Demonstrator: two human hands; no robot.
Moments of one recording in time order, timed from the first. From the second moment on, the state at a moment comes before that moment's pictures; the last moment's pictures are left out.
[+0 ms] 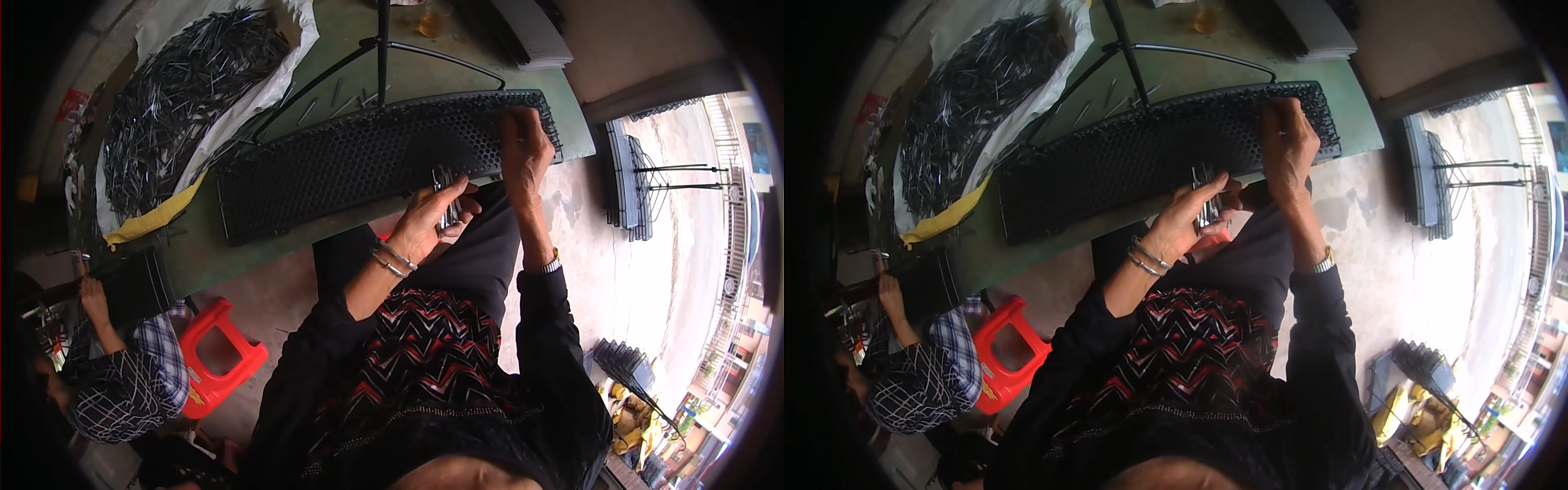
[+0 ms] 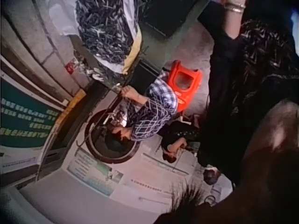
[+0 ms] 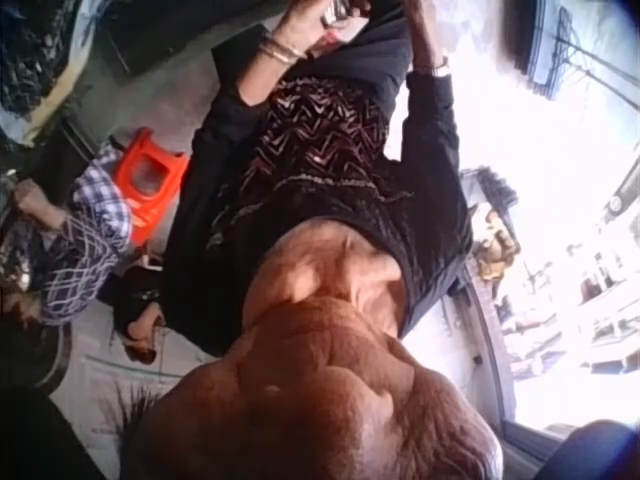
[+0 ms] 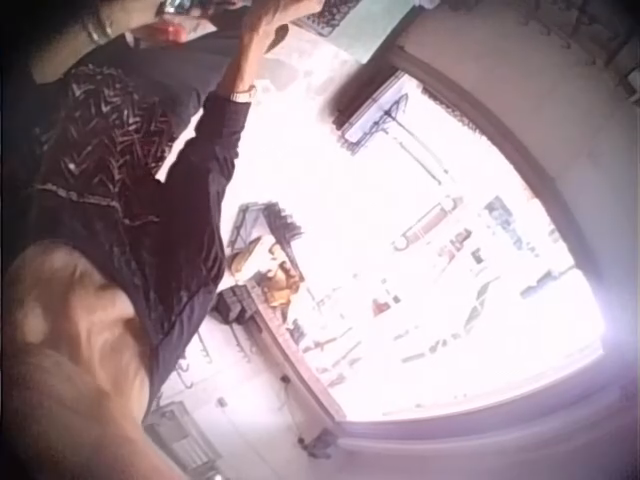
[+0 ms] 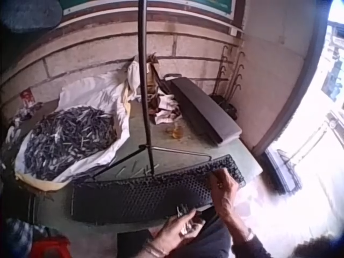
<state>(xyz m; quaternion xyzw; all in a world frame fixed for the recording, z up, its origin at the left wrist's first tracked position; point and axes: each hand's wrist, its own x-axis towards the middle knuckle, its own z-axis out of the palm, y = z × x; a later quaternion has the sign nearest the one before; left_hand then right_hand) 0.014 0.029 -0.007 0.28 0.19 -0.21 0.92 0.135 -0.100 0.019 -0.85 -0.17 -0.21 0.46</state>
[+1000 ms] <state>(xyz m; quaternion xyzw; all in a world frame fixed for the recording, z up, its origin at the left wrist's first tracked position) -0.003 0.020 -0.003 0.26 0.23 -0.10 0.93 0.146 -0.083 0.012 -0.93 -0.22 -0.19 0.22</state>
